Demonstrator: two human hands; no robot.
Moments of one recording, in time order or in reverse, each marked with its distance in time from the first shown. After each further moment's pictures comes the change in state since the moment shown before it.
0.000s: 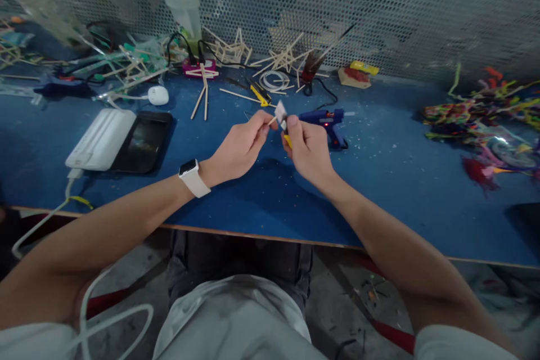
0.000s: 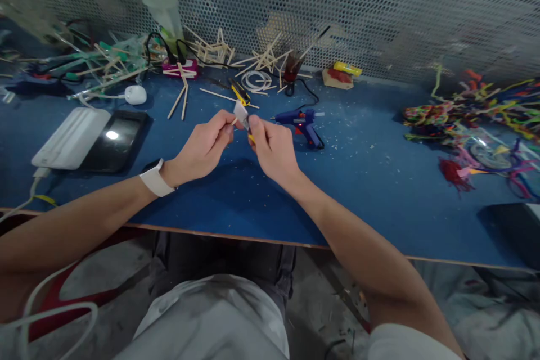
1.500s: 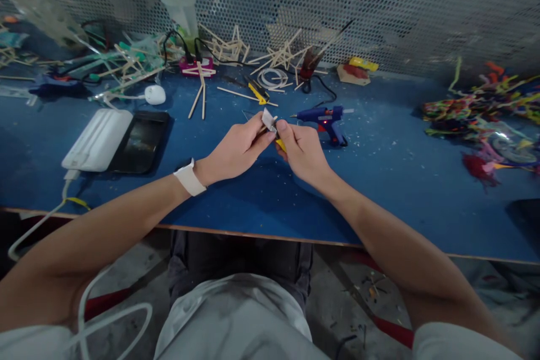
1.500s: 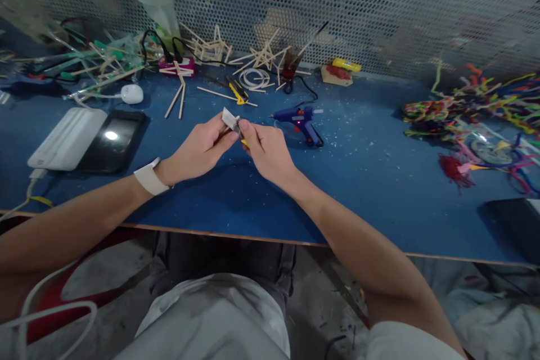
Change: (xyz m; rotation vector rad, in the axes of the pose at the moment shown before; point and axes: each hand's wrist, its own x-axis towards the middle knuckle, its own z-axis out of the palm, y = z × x) left_hand 0.002 -0.009 -0.001 -0.024 -0.053 0.035; right_hand -0.002 0.001 0.002 0.039 -0.147 0.035
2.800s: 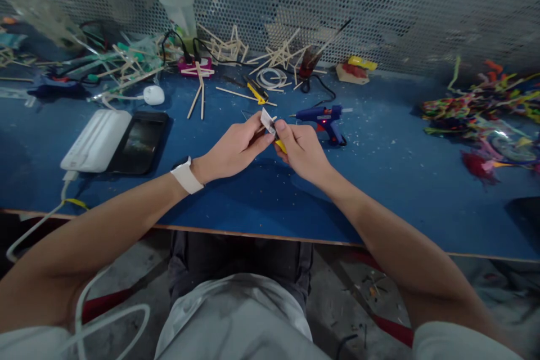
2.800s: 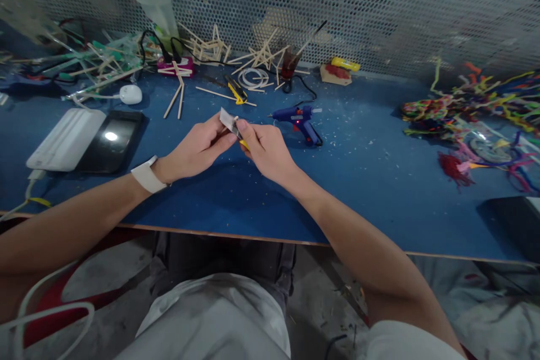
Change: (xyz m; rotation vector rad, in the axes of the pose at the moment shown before) left_hand 0.000 0.000 -0.006 0.008 -0.086 -0.016; right_hand 0.001 -0.004 -0.004 0.083 -0.081 0.023
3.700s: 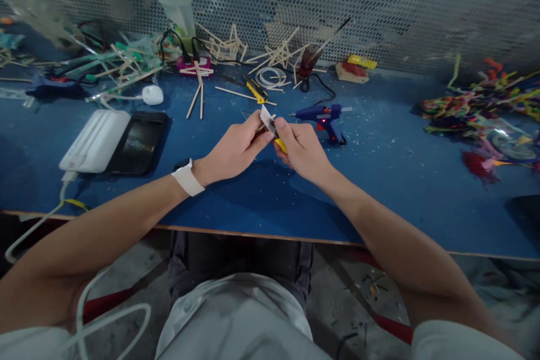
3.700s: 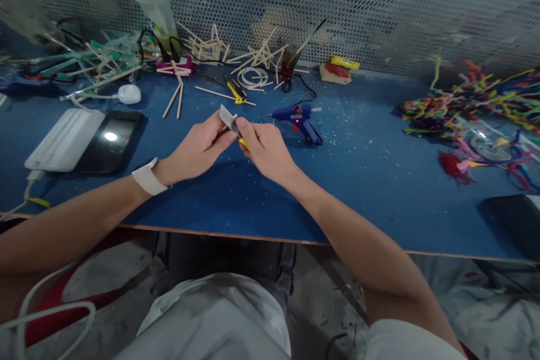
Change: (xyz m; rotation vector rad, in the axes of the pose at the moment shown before) left_hand 0.001 0.004 0.004 0.009 0.053 -0.005; right_hand -0.001 -0.002 0.001 0.045 -0.005 0.067
